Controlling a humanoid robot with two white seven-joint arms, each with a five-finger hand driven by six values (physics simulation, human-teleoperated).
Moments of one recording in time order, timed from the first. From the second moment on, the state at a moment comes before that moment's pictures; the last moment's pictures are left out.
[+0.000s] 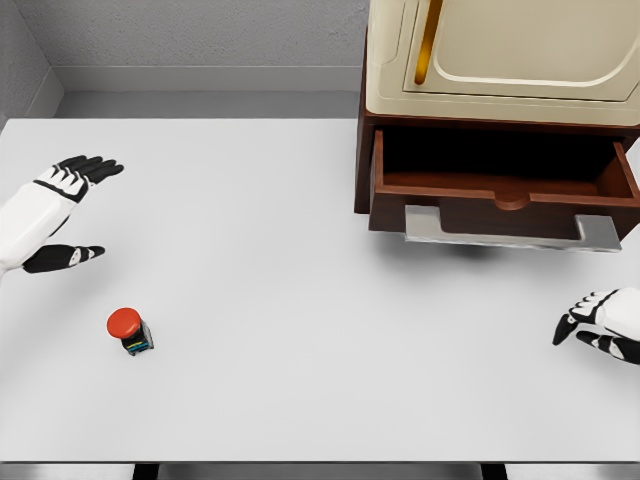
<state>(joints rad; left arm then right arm) 0.03 0.60 0.13 -1.61 -0.49 -0.61 -0.16 0.48 -1.09 -0.16 -1.76 0.13 -0.61 0.34</state>
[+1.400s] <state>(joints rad) 0.23 0.89 -0.11 -1.51 0.56 -0.61 -0.61 0.47 -1.10 -0.15 -1.77 0.12 -0.61 0.32</state>
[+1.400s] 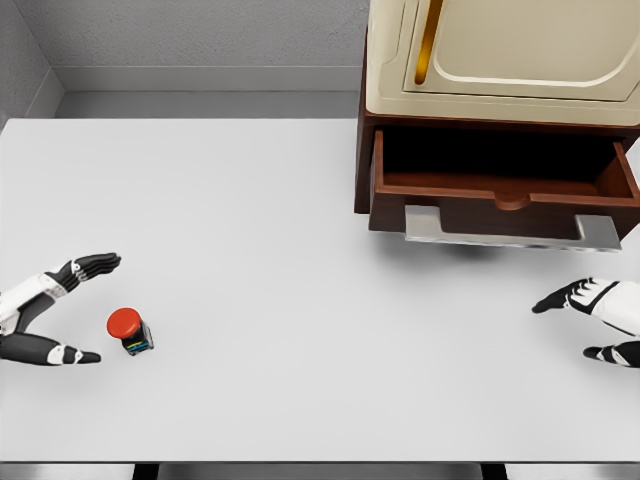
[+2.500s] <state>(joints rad) 0.13 0.72 -0.10 -1.46 0.22 -0.61 -0.61 0.47 -1.21 -0.16 -1.77 0.12 -0.61 0.32</state>
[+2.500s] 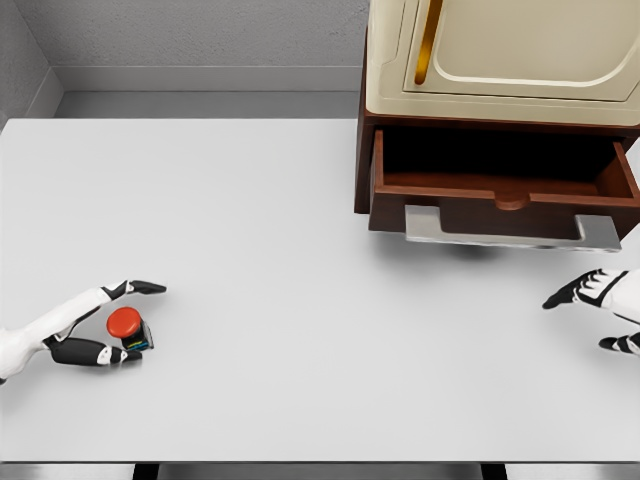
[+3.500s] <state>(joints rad) 0.09 0.72 -0.07 -1.48 0.24 -0.61 -0.61 0.45 -1.12 -0.16 -1.76 0.12 -0.61 0.32</state>
